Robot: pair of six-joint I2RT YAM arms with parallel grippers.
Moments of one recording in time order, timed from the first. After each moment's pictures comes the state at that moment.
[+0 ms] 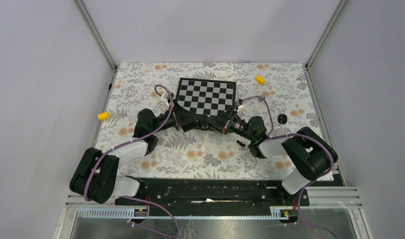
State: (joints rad) left arm -0.37 1.32 0.47 0.98 0.86 -1.44; right arm 0.61 1.61 0.47 1.26 -0.45 1.47
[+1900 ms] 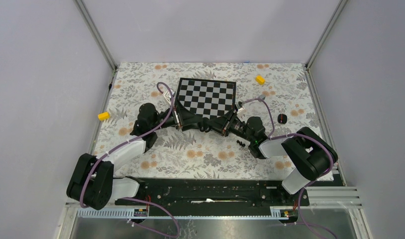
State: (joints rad) left arm -0.37 1.26 0.54 0.70 0.88 -1.22; right arm 0.61 1.61 0.45 1.17 -0.43 1.46
